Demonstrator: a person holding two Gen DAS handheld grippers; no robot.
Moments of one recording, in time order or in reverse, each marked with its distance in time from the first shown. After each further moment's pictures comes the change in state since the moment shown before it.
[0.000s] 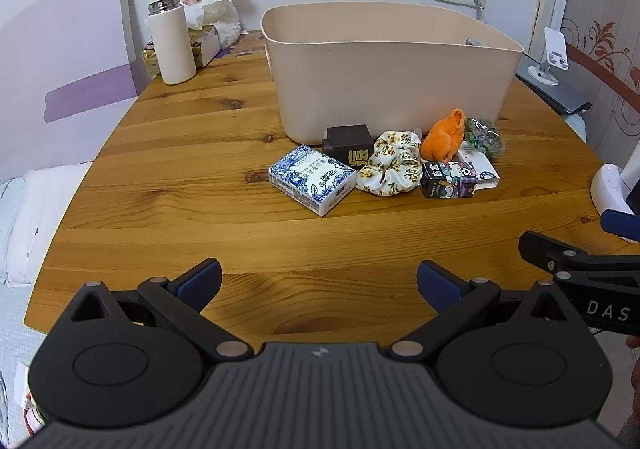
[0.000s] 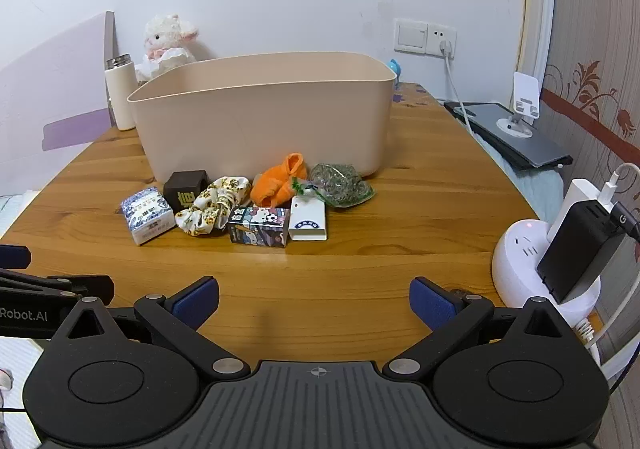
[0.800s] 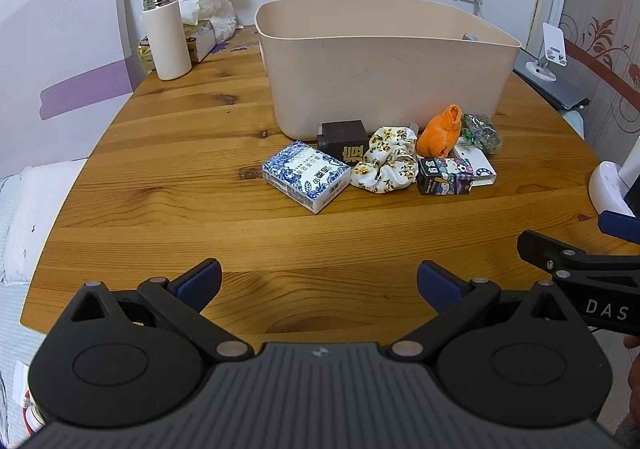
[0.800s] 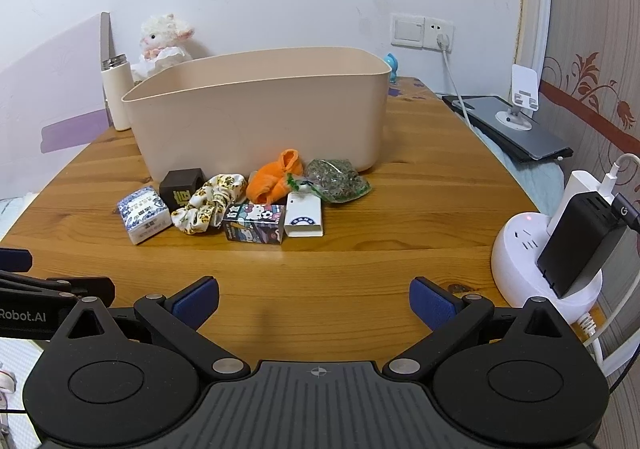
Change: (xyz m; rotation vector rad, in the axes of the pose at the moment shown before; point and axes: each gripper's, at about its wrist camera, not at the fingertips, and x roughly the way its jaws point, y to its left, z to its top) left arm 0.005 -0.003 0.001 0.001 0.019 -0.009; right arm 0.002 -0.006 0.000 0.016 0.011 0.003
